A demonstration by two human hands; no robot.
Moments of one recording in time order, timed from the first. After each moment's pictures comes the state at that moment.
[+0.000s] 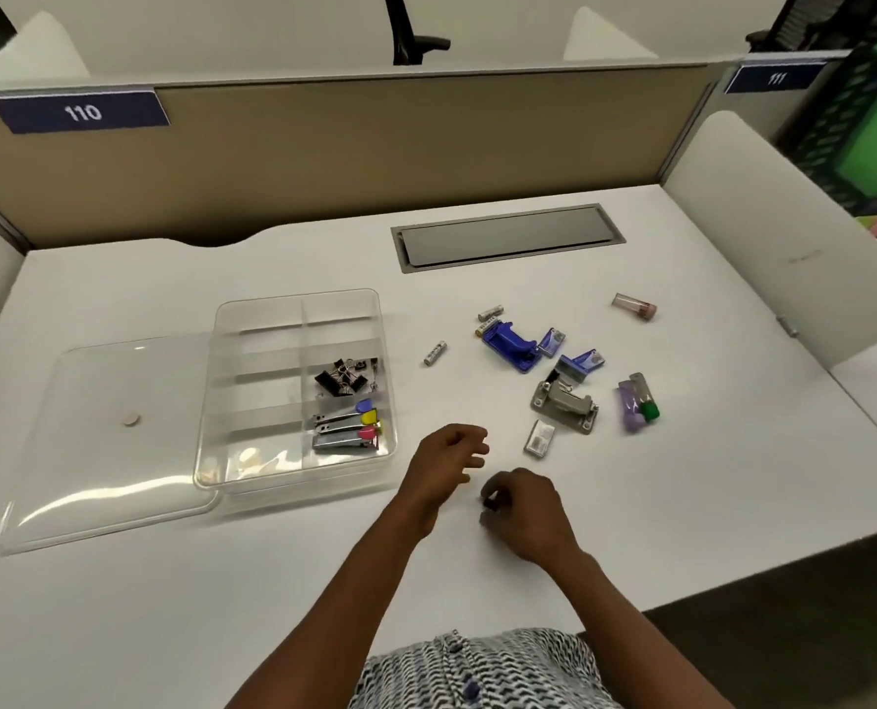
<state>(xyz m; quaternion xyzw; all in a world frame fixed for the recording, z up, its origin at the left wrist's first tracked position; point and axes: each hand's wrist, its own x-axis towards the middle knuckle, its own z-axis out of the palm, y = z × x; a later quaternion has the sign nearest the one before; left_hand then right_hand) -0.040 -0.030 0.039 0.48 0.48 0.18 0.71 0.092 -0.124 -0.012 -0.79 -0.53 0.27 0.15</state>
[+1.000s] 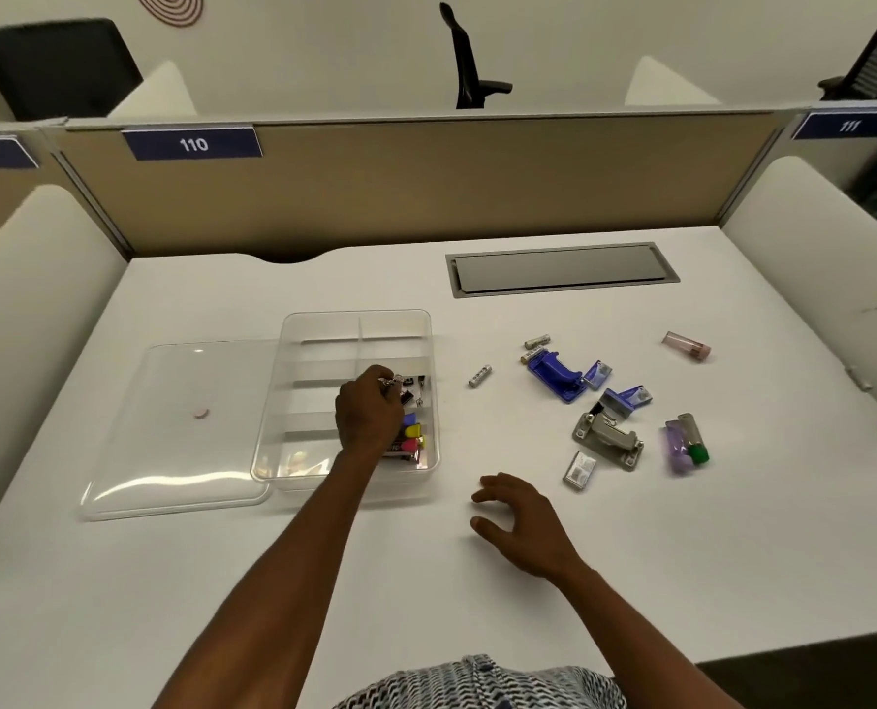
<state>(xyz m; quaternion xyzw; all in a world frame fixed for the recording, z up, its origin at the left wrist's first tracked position) -0.117 0.077 0.042 0.61 0.67 0.30 0.29 0.070 -0.101 -0.018 -0.70 -0.58 0.34 0.25</state>
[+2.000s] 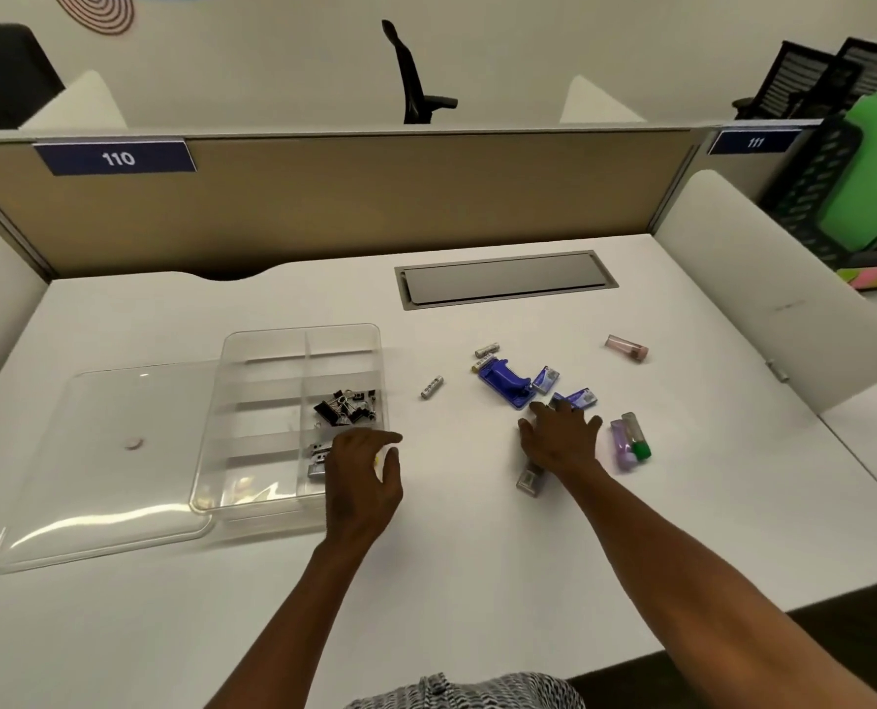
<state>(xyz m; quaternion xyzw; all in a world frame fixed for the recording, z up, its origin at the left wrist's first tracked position) -0.094 0.004 0.015 0.74 0.50 0.40 0.20 0.190 -0.018 0.019 -0.87 -0.48 0.12 -0.06</state>
